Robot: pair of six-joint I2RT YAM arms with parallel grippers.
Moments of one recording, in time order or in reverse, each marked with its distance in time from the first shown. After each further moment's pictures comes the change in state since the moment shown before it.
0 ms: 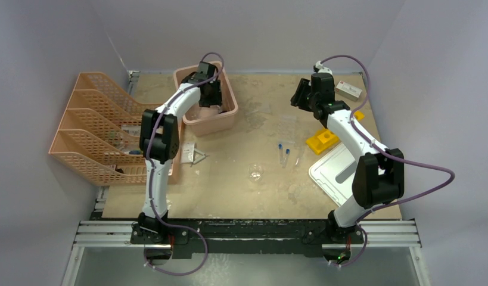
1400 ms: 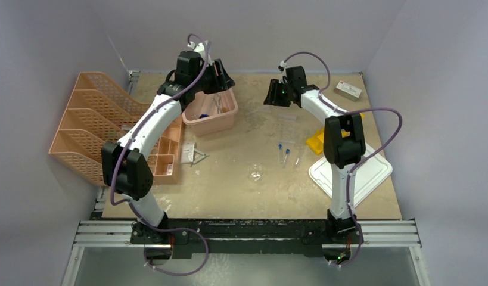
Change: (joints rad) left arm -0.058 -0.570 -0.349 0.295 0.299 -0.126; right arm 0.051 0.527 0.433 -0.092 -0.315 -0.120
